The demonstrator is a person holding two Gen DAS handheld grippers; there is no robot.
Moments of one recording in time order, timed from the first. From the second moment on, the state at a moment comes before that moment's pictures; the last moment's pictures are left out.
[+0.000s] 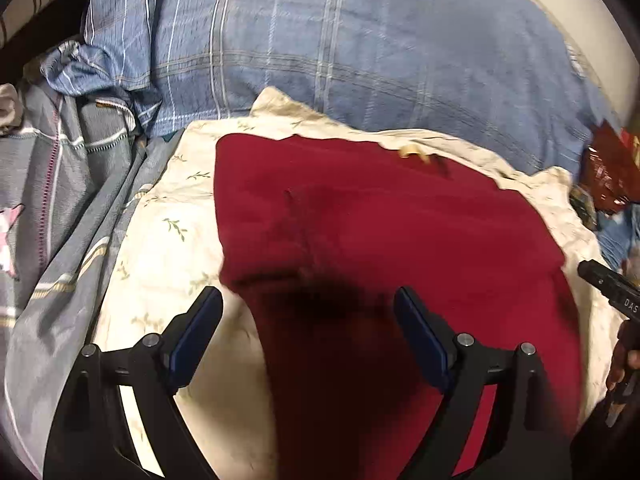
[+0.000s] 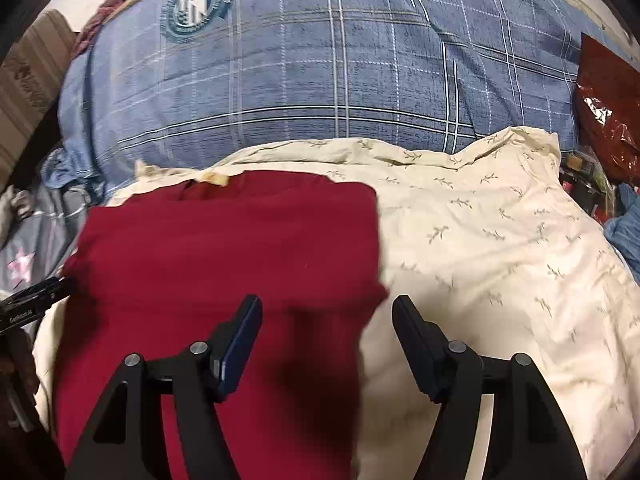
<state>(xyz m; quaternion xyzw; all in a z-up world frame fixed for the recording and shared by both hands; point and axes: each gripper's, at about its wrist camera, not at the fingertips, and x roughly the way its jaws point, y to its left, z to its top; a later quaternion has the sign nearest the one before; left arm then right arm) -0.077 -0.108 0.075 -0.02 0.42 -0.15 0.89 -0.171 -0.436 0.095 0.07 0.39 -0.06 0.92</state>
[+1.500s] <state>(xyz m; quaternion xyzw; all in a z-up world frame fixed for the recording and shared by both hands) -0.266 -0.075 0.033 0.00 0.51 -0.19 0.84 -0.357 -0.408 0.021 0.15 0.52 0.05 0.84</state>
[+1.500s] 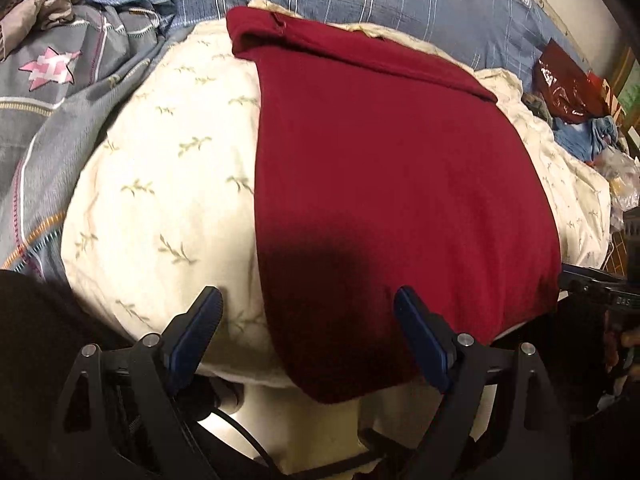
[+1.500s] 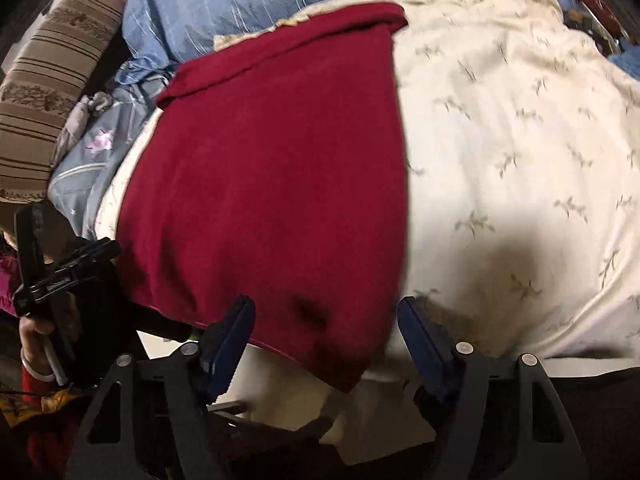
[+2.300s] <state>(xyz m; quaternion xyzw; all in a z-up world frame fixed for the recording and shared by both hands) -0.266 -0.084 0.021 0.02 0.53 -0.17 0.83 -0.348 -0.398 0.006 0.17 0.55 0.10 0.81</state>
